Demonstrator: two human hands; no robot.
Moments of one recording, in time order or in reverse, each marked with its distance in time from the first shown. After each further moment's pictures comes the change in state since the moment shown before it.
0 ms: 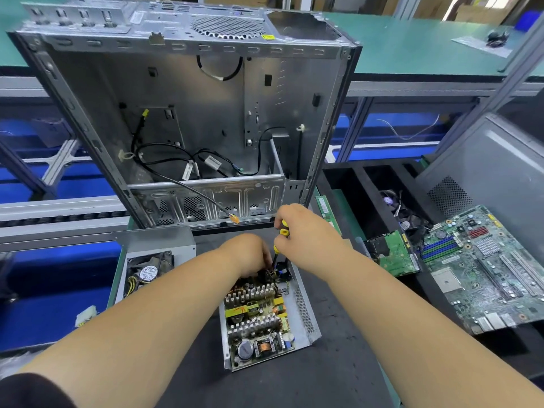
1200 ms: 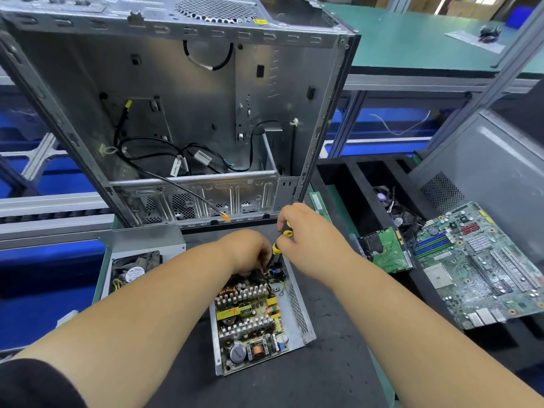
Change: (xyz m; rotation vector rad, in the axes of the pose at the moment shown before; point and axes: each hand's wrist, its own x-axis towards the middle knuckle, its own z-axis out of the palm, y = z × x) left_hand 0.036 -0.016 0.011 0.146 0.096 0.223; right_hand -0.009 0.011 -0.001 0.021 0.045 0.003
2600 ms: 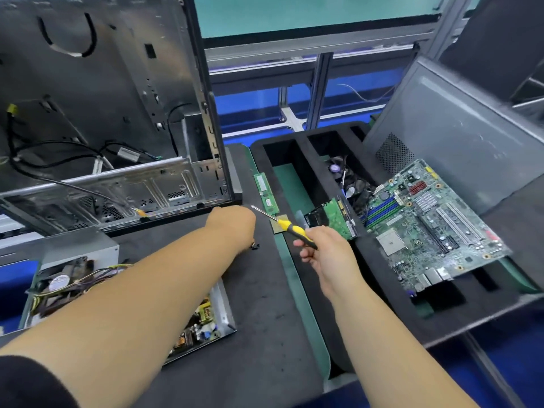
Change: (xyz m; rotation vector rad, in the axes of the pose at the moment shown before) left_hand 0.066 0.121 -0.002 0.434 0.085 -0.261; right_hand -0.085 0.150 0.011 1.366 0.353 0.701
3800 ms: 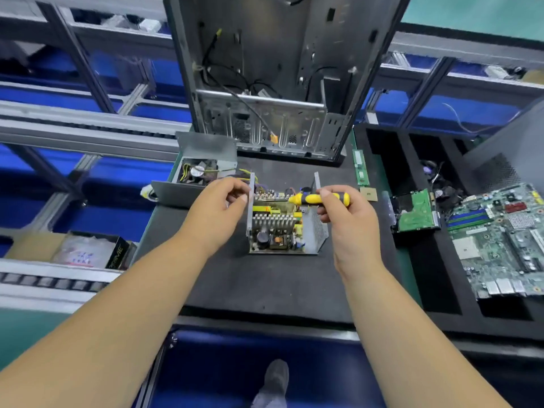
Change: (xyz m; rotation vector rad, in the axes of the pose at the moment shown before) left_hand -0.236 -0.098 0.120 -1.244 0.717 -0.287; right_hand -0.144 0.031 0.104 -0.267 -0.271 -0.452
